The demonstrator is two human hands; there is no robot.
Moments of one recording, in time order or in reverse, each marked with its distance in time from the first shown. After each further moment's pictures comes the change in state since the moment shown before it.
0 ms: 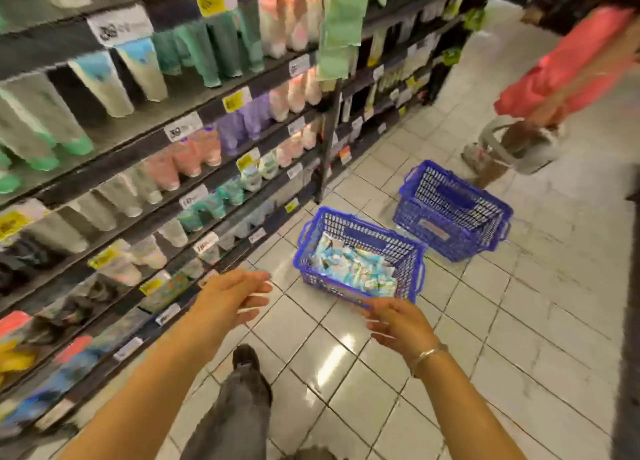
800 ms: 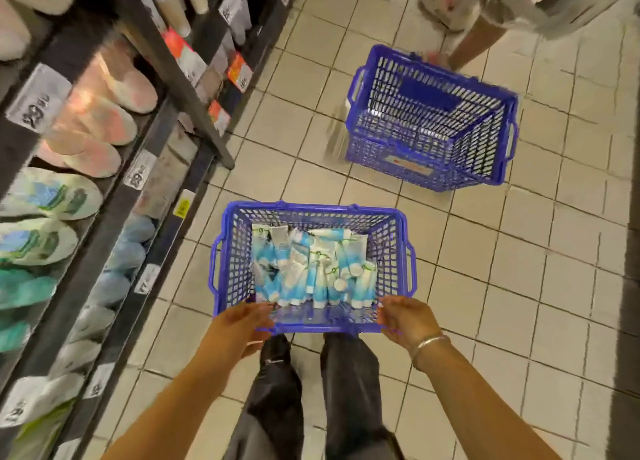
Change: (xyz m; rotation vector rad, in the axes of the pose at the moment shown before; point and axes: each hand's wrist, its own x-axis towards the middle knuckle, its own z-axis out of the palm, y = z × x) left_hand 0.371 -0.008 0.256 0.380 -0.230 -0.412; right_hand 0.332 -0.025 -0.174 0.345 0.425 0.409
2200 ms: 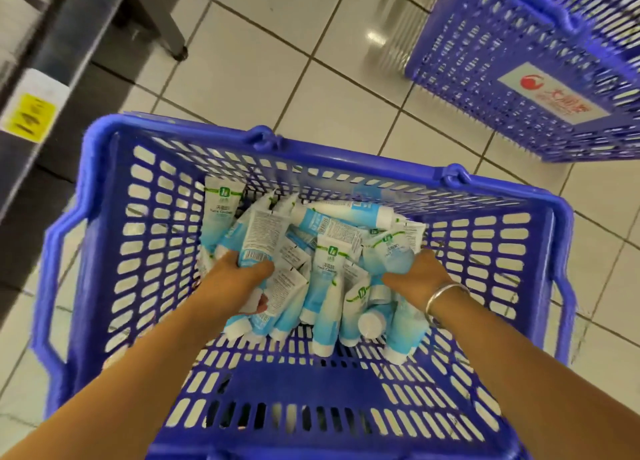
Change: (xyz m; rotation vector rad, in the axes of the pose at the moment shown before) left_hand 0.479 -0.142 0.066 0.047 0.037 -0.236; right_hand 0.485 0.064 0.091 -0.879 0.031 0.002
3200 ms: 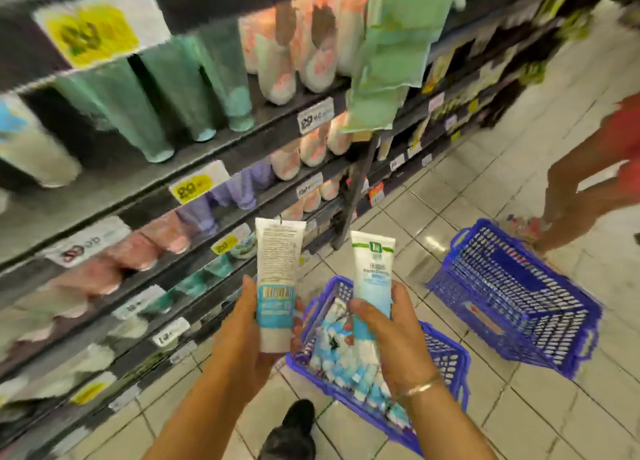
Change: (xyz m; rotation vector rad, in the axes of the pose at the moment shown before) left_hand -0.542 0.081 -0.184 -0.894 -0.148 0.408; right_hand -0.592 -0.159 -0.091 0.794 -0.214 -0.748
